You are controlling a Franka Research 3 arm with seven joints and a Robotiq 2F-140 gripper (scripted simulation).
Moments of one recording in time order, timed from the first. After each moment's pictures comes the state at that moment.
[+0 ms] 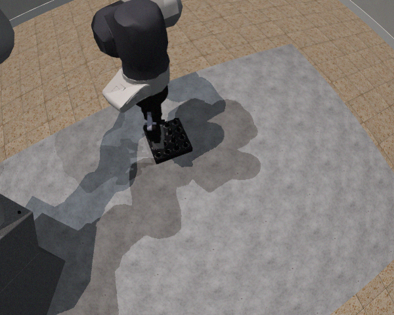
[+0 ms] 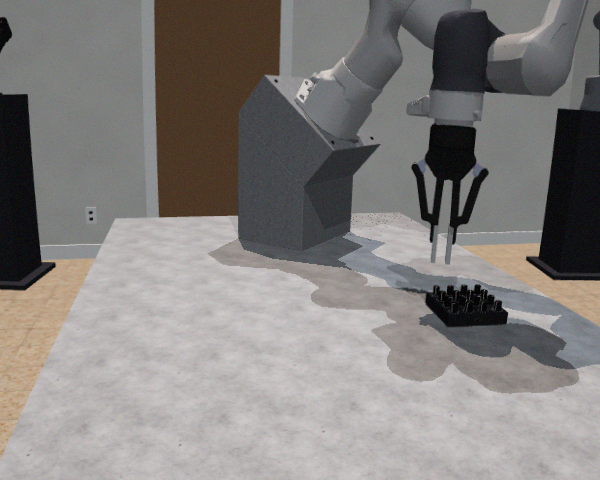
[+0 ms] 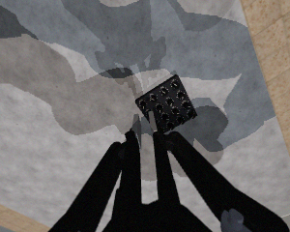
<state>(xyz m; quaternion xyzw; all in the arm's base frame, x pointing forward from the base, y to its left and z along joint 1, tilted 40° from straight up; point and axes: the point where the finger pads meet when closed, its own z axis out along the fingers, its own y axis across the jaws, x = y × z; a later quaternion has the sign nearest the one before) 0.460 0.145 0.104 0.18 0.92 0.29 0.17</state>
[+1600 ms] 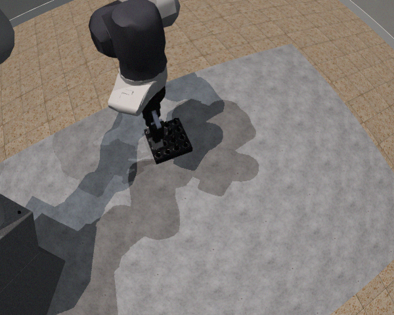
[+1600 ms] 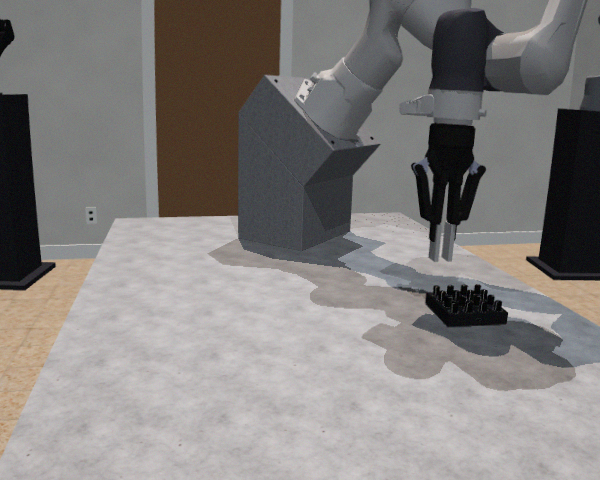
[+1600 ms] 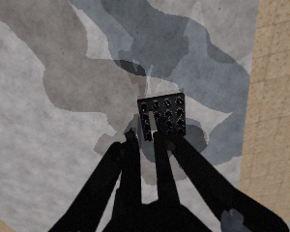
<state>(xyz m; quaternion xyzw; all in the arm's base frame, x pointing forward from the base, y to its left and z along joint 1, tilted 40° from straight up) 0.454 0.147 0.104 -0.01 0.94 0.26 0.23</state>
